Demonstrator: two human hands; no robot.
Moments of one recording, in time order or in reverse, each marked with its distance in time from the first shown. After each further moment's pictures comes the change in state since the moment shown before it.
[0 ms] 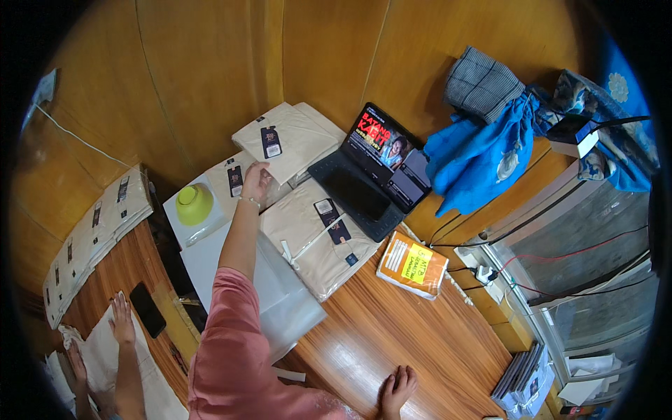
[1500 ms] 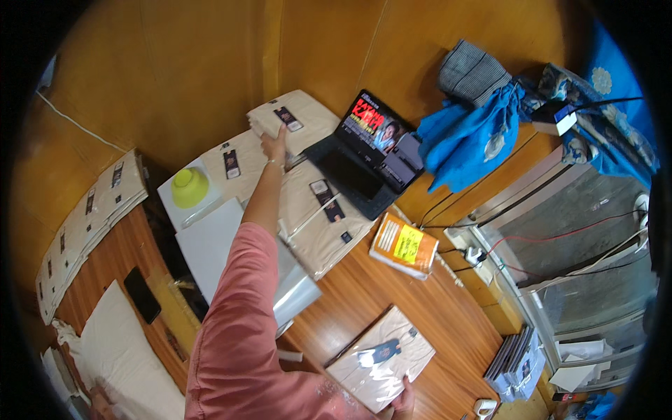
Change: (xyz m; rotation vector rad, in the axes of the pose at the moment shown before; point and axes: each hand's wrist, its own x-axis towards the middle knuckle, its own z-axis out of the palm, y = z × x) left_hand 0.028 -0.050 0.087 0.881 0.692 0.436; right_hand -0.063 0.095 -0.023 1.724 -0.300 0.942
